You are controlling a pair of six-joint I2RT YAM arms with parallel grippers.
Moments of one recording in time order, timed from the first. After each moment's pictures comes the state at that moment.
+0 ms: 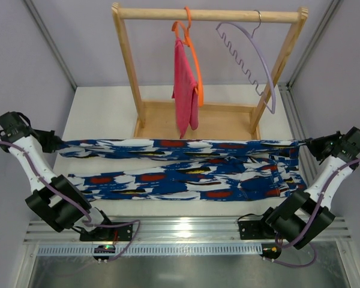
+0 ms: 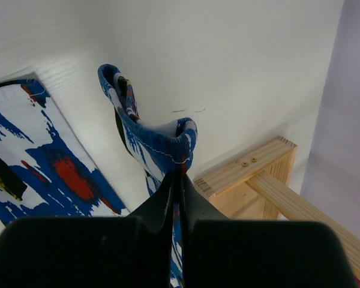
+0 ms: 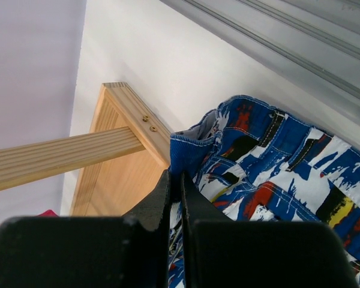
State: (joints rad) left arm 0.72 1.41 1.34 -0.92 0.23 -0.77; right arm -0.82 1.17 0.95 -0.52 -0.41 0.65
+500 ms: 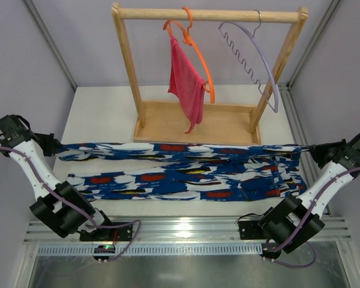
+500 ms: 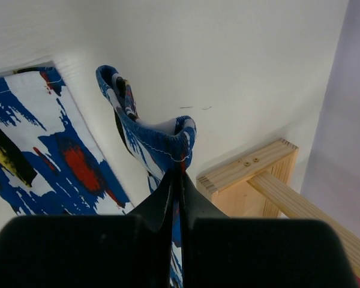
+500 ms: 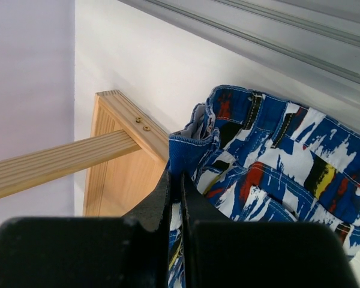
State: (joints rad) left arm 0.75 1.36 1.33 -0.96 0.21 -0.79; right arm -0.90 1.10 0.95 -0.63 -0.42 0.70
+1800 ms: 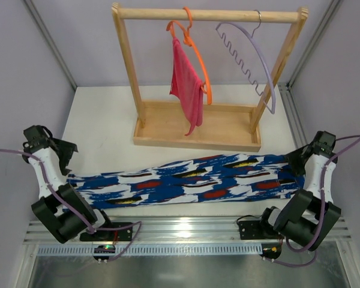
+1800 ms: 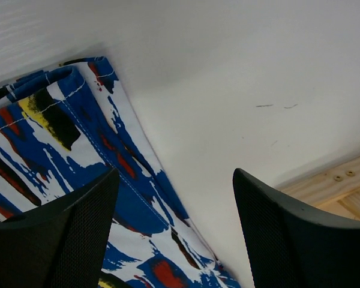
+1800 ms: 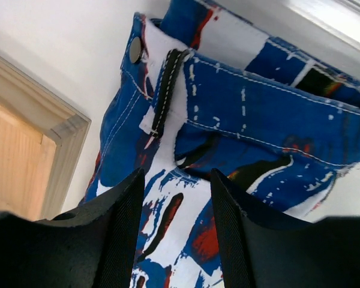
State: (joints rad) left arm 0.64 1.29 1.04 -0.83 0.05 -0.72; right arm -0.62 1.19 0.83 -0.75 -0.09 0.61
